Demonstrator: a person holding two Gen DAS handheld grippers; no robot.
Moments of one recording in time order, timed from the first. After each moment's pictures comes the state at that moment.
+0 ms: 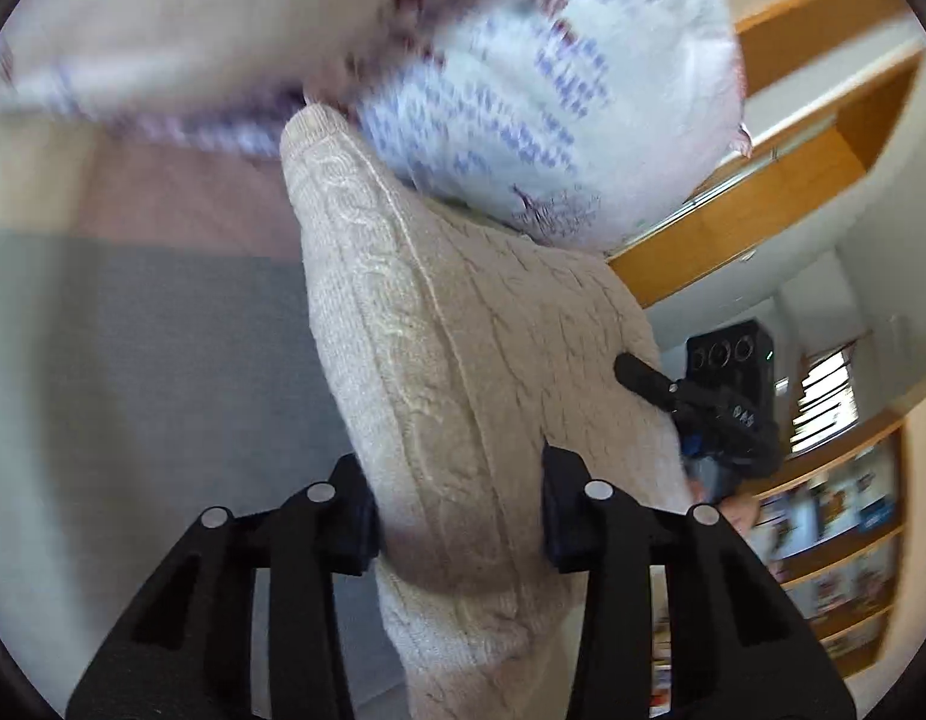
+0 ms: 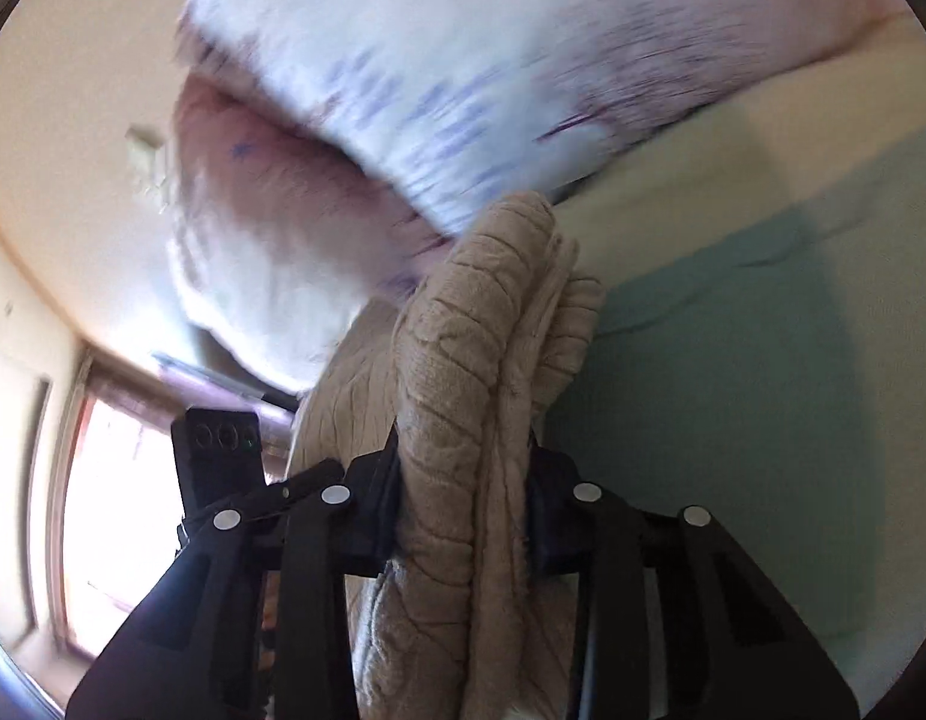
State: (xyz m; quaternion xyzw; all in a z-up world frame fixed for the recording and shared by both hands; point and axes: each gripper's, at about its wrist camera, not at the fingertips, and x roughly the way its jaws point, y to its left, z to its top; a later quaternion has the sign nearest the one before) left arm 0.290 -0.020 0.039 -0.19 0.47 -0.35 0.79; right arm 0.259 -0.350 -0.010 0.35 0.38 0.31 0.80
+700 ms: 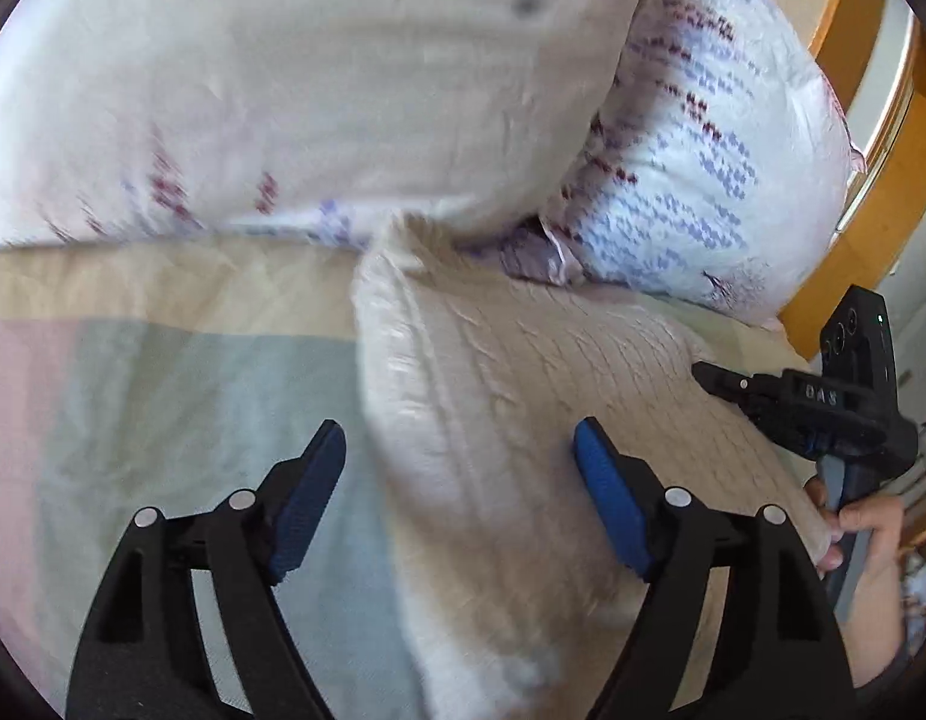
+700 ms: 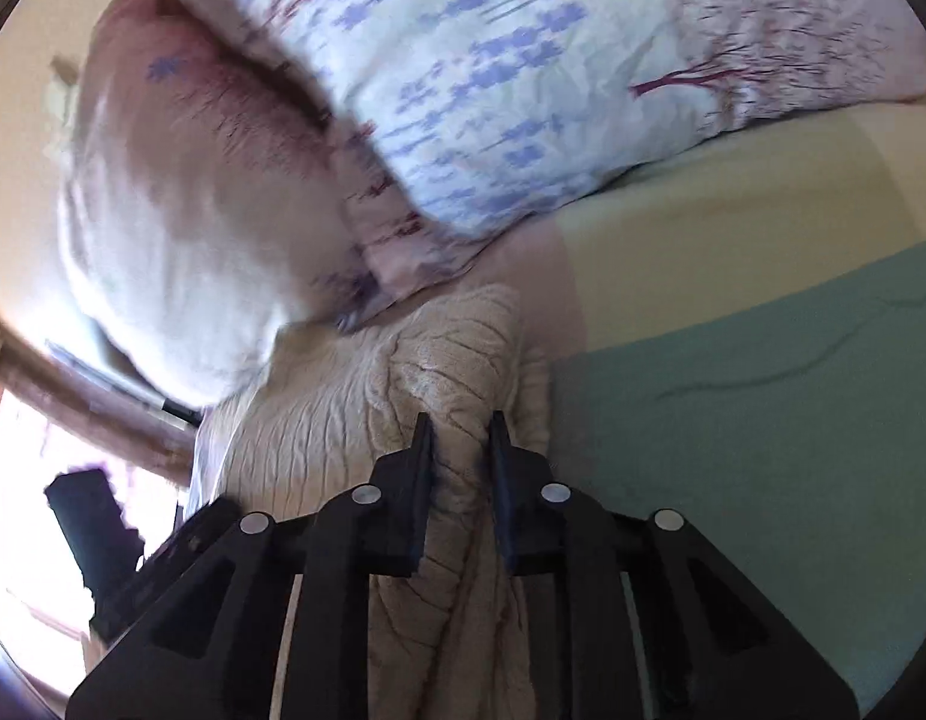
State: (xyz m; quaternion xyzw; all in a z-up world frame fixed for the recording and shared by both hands) left arm 0.287 0.029 0.045 -0.08 0.38 -0.14 0.91; right arm 0.315 -0.290 -0.006 0.30 0.40 0.19 0.85
